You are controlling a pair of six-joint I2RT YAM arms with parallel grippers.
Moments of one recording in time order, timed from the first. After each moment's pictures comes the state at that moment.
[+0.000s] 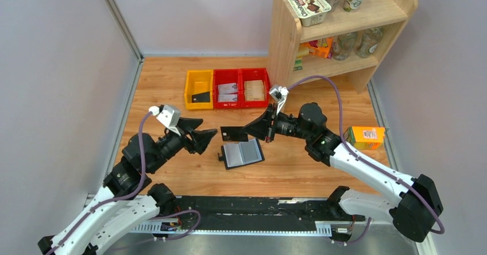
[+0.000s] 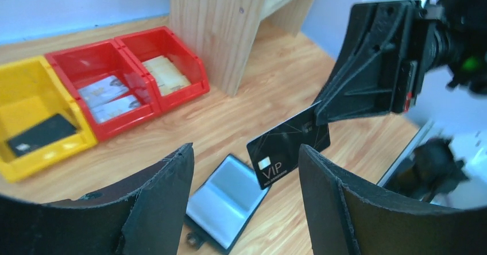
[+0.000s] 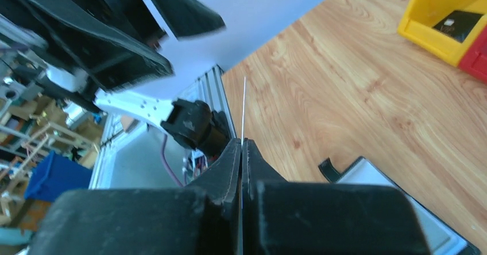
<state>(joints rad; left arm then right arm) -0.75 0.48 0.78 -0.33 0.01 -0.22 0.76 1.10 0.77 0.30 -0.58 0.55</state>
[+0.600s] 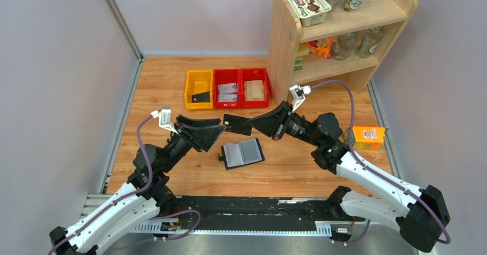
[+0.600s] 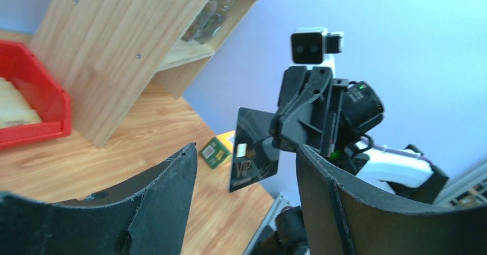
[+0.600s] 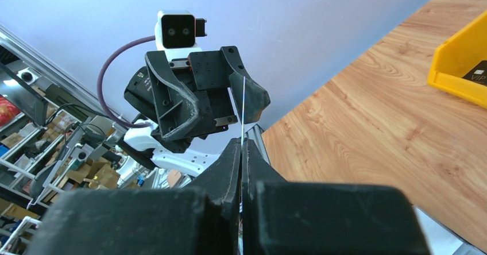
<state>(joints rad) -0.75 0.46 0.42 0.37 0.05 -0.77 0.76 0.98 0.66 0.60 -0.45 0.85</state>
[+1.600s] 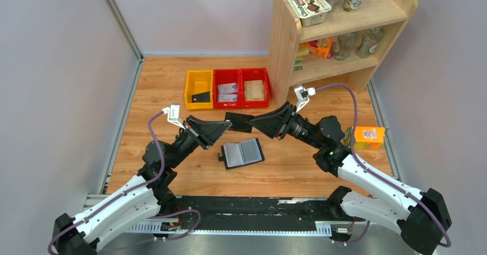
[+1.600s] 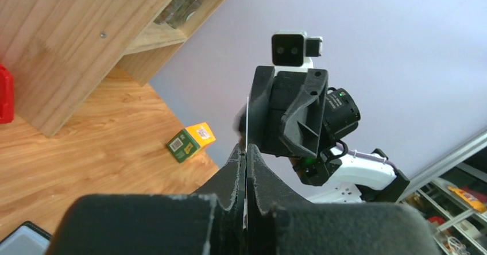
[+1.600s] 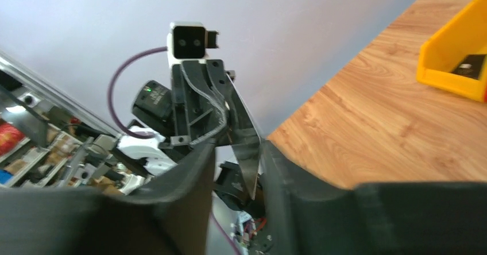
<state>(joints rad) -0.75 0.61 0.37 0.61 0.13 -0.93 0.75 0.95 0.61 0.64 -0.41 0.91</state>
